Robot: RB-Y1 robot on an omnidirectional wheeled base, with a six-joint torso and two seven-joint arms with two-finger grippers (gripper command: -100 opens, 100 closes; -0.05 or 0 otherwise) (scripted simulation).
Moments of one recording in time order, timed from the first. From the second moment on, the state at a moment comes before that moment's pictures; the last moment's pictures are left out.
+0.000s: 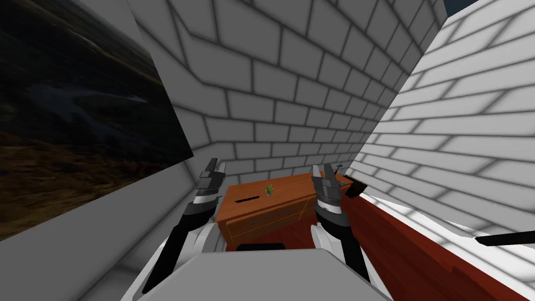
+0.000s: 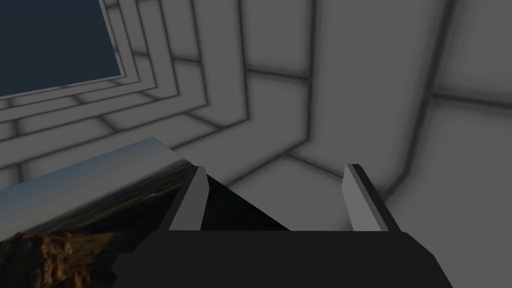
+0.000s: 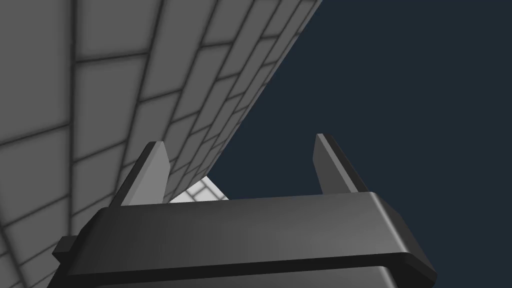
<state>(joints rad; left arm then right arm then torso) 0.47 0.01 -0.06 -2.35 -0.03 -0.42 -0.05 0.52 0.01 -0.01 -2.36 0.06 -0.63 0.11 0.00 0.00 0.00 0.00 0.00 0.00</state>
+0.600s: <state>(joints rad) 0.52 0.13 0.00 -2.18 0.07 -0.35 -0.06 0.52 0.01 -0.01 -2.36 0.06 -0.63 0.11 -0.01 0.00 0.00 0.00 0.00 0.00</state>
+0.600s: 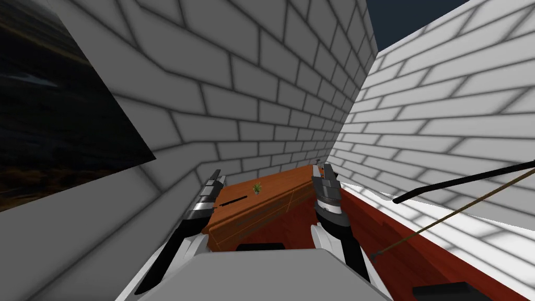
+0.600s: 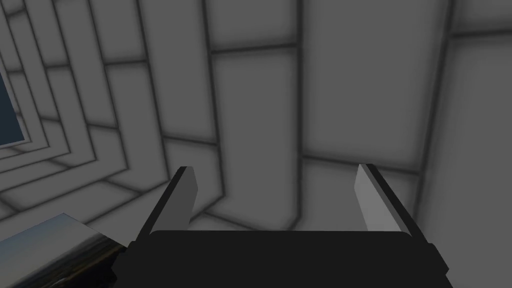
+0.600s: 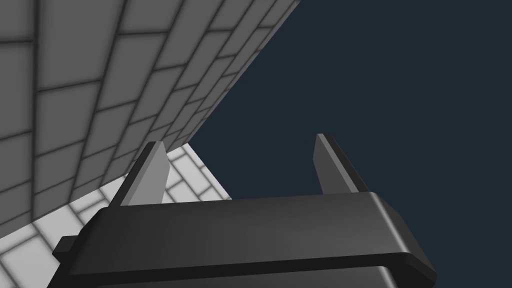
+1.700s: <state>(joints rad) 0.59 0.30 0.11 -1.85 0.31 -0.18 -0.05 0.52 0.01 -0.01 -2.36 0.06 -0.63 0.11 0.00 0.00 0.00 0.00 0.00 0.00</state>
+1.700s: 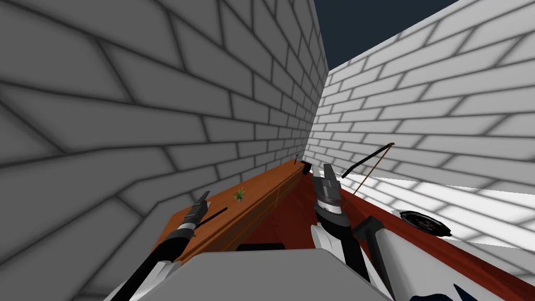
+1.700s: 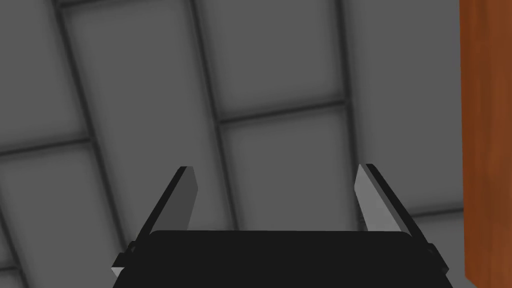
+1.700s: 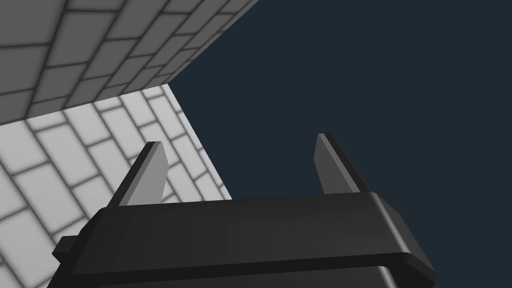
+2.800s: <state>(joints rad) 0.58 0.40 0.17 -1.51 0.54 0.05 -0.03 0.52 0.01 -0.01 -2.36 0.06 -0.63 0.11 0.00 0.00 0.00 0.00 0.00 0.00</state>
